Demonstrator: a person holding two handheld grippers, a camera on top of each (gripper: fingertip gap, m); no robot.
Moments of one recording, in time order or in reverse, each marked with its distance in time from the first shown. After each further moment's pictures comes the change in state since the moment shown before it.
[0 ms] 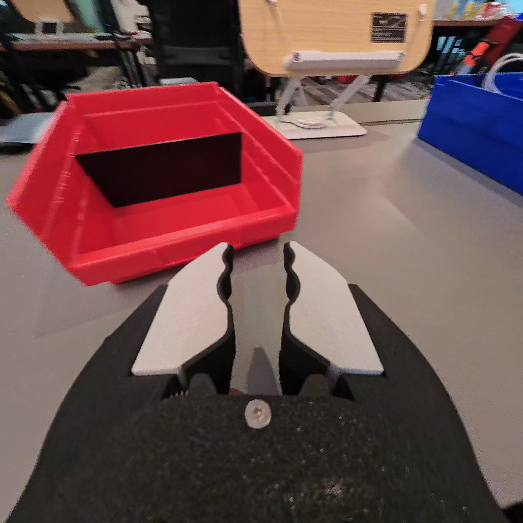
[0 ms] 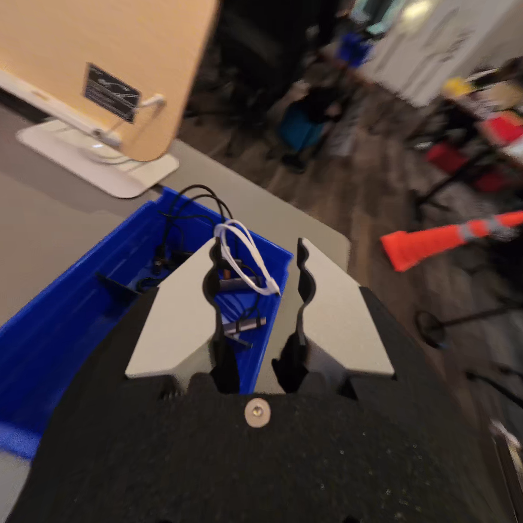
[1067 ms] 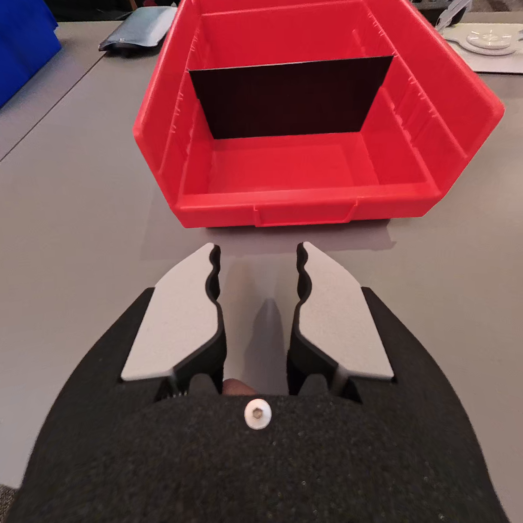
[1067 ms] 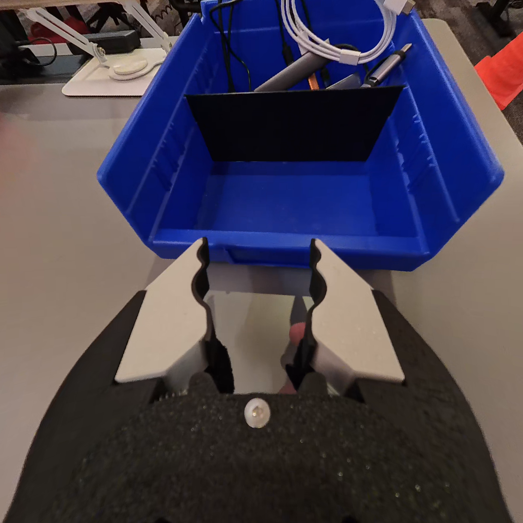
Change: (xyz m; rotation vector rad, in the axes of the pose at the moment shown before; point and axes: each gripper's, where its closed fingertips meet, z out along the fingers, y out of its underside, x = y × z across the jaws) left arm -0.078 0.027 -0.002 -0.243 -0.381 -0.087; right arm -0.156 0.169 -0.081 -0.147 0.008 0.499
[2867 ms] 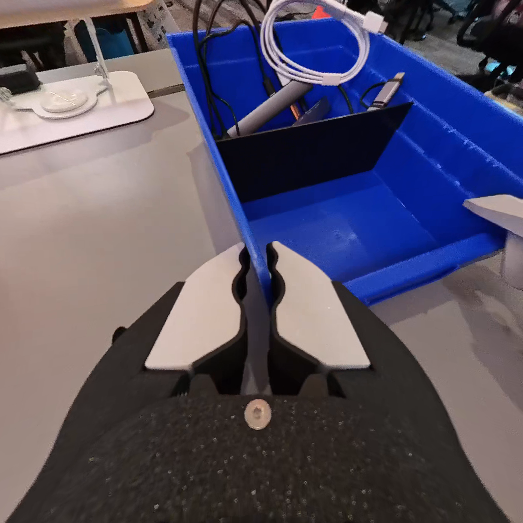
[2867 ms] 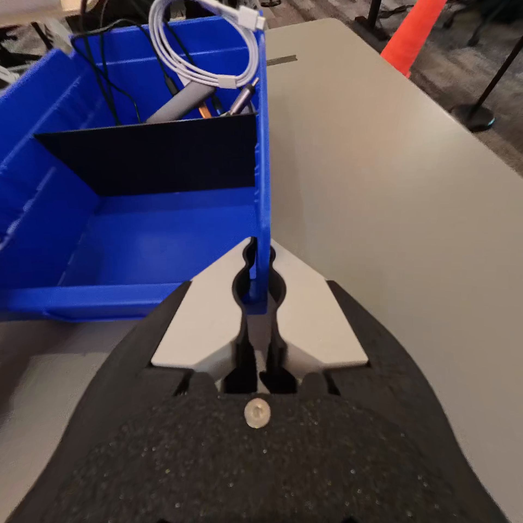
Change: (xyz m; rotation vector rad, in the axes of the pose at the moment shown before) left arm 0.400 -0.018 -0.024 0.046 0.638 0.266; right arm -0.005 0.031 -0.036 0.068 0.263 0.137
